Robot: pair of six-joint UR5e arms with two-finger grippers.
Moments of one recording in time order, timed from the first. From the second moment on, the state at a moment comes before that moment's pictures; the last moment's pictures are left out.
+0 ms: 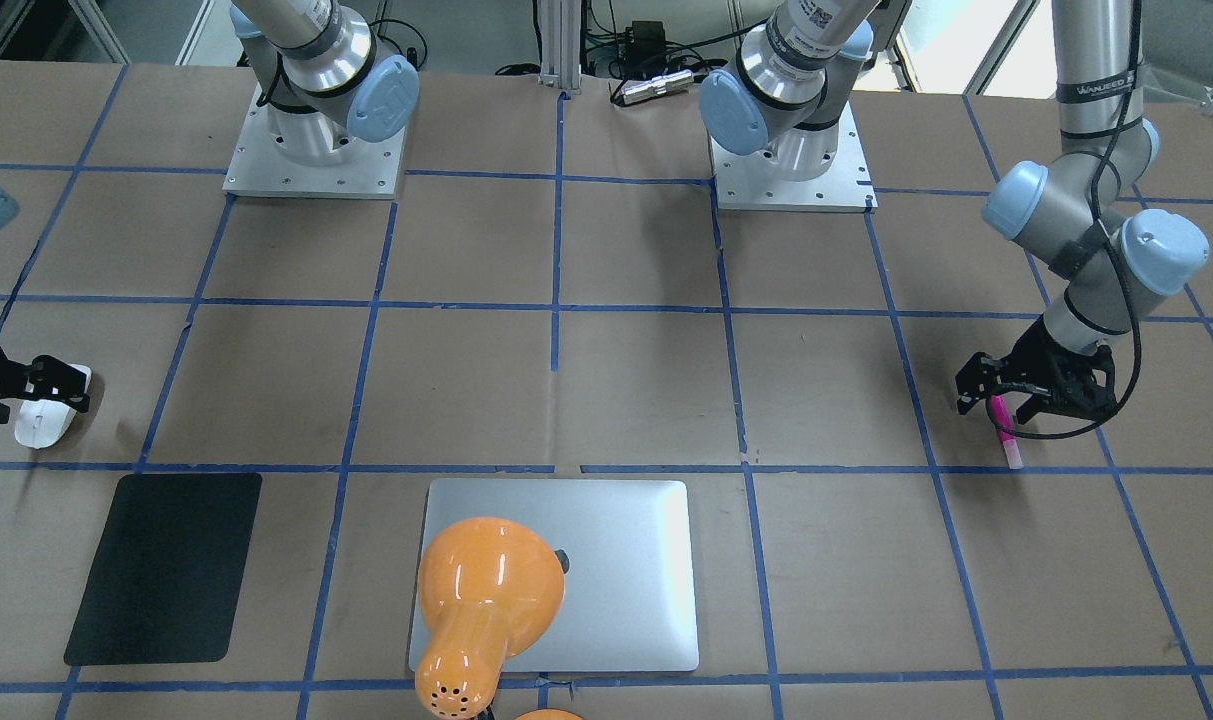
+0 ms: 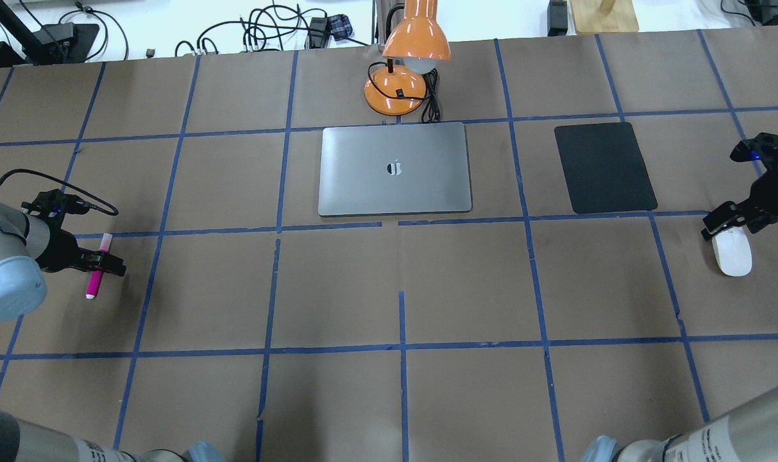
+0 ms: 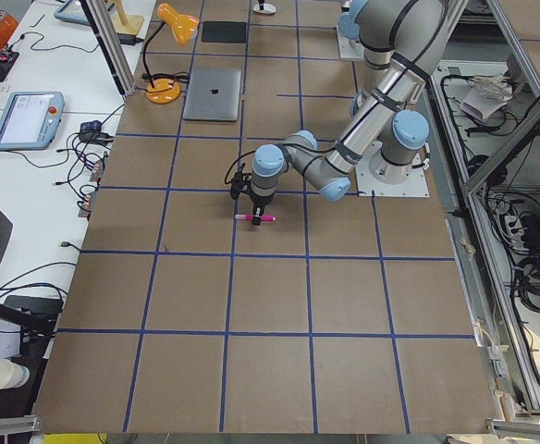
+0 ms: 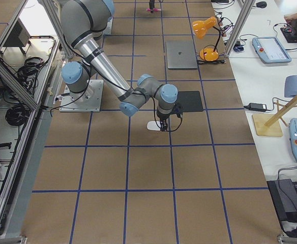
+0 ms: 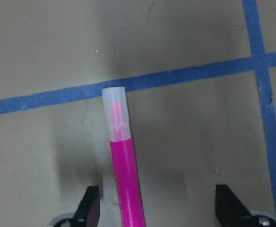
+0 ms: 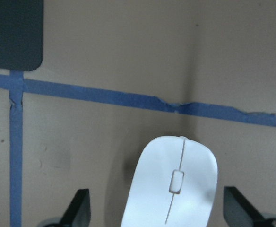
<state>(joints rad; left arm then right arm) -0.87 -1.89 -2.14 -0.62 1.48 0.86 0.90 -1.18 1.91 -2.22 -1.58 -0.81</state>
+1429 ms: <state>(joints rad) -1.13 -1.75 -2.19 -0.68 1.50 -0.05 1.15 -1.24 1.80 -2.17 -1.54 -0.48</state>
